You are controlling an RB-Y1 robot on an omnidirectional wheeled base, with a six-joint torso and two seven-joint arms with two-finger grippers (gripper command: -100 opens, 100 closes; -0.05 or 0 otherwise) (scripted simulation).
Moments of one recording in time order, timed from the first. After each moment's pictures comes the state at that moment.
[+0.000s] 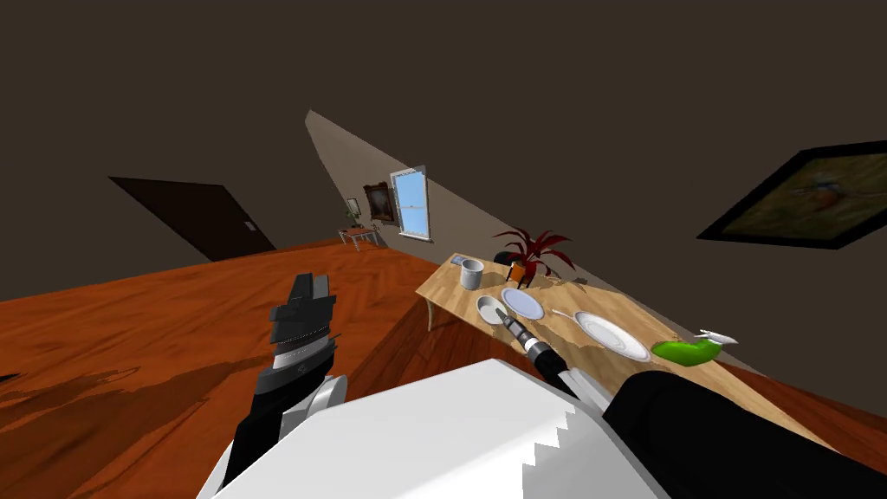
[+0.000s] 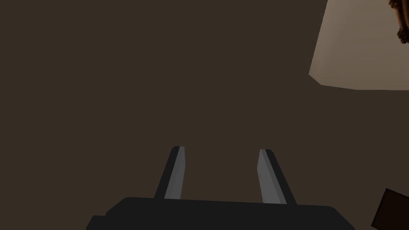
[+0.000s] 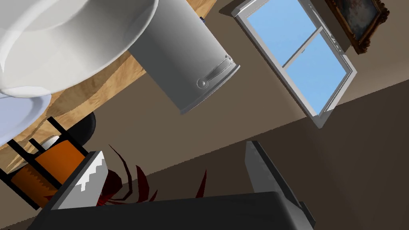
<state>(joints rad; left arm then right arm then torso) 0.51 -0.03 0.00 -2.33 -0.04 -0.57 -0.16 0.74 -0.46 -0.11 -1.91 0.61 -0.16 -0.20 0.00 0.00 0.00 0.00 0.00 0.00</state>
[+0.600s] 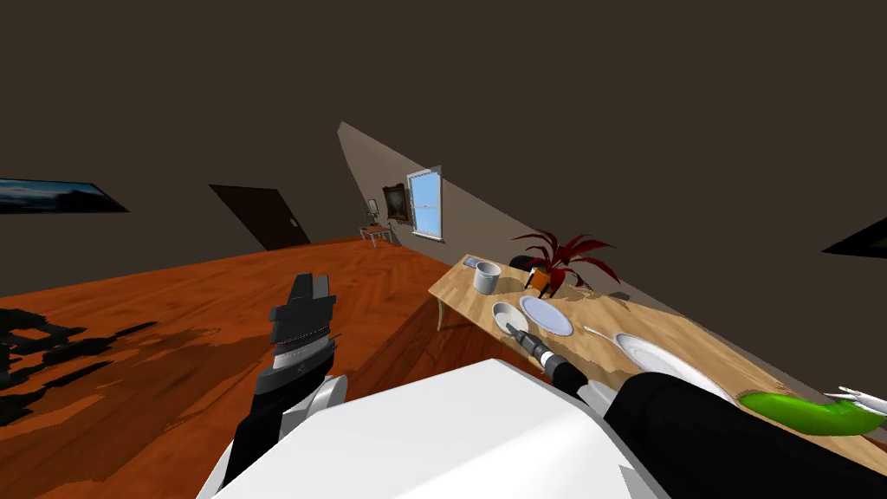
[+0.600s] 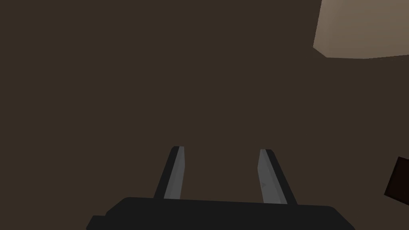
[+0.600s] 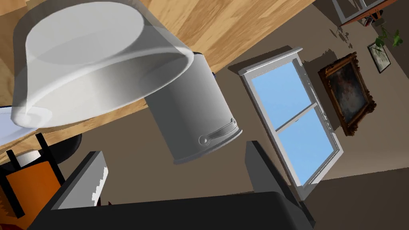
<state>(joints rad) 0.51 -0.03 0.00 -2.33 -0.04 -0.57 -0.16 0.80 -0.56 -0.12 -1.80 0.76 -0.14 -0.22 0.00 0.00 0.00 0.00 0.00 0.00</state>
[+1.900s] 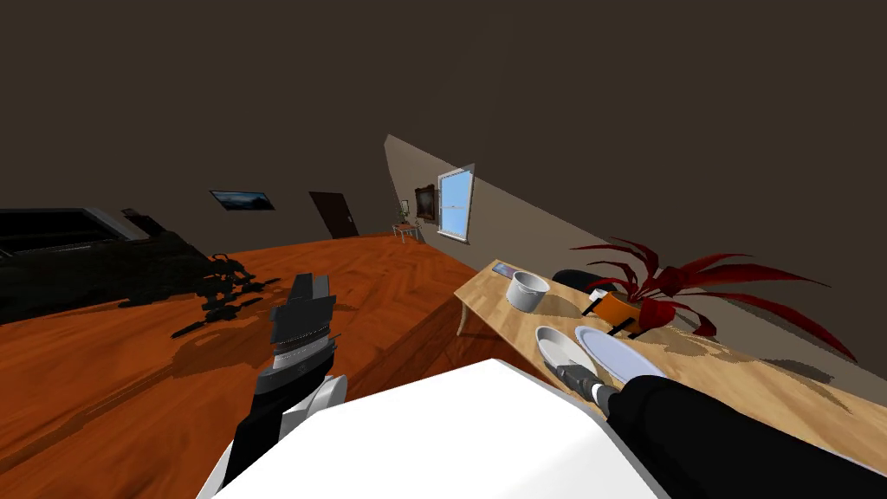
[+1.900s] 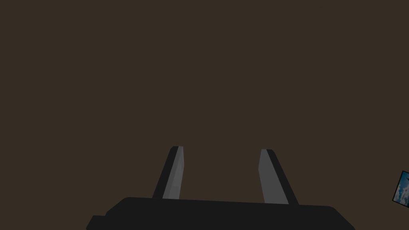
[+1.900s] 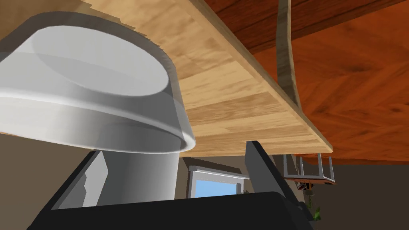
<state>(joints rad) 0.51 -0.03 0.00 -2.33 -0.04 -0.57 -0.16 0.90 -0.79 -0.13 -1.54 1.10 -0.14 -0.24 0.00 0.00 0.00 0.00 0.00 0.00</state>
